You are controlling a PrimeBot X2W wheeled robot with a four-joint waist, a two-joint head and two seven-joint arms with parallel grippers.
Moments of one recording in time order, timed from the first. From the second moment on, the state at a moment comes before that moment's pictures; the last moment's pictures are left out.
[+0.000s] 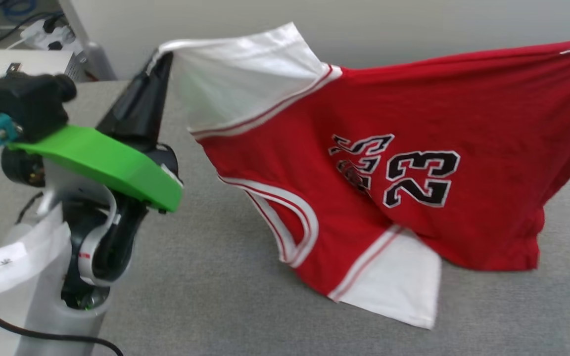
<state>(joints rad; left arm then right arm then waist) -0.45 0.41 -0.28 -0.41 -0.69 0.24 0.32 -0.58 -0.57 -0.01 0.01 0.53 0.13 0.59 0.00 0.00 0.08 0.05</state>
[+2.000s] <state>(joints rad) -2.02 0.54 -0.33 0.68 -0.33 -0.11 -0.12 -1.73 -0.37 0.12 0.65 0.22 0.14 0.04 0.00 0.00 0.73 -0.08</state>
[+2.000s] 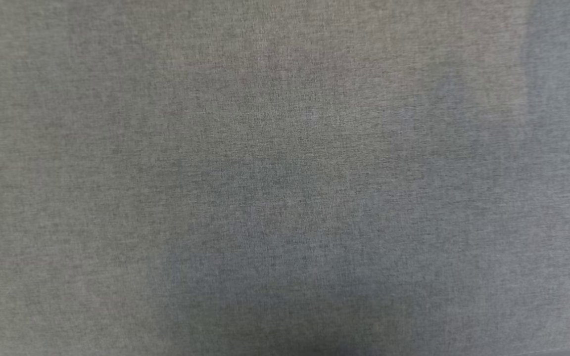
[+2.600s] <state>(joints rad) -1.63 0.42 -0.34 0.67 -0.43 -0.13 -0.26 -1.61 -0.37 0.28 0.85 0.21 0.14 -0.17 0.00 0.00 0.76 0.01</state>
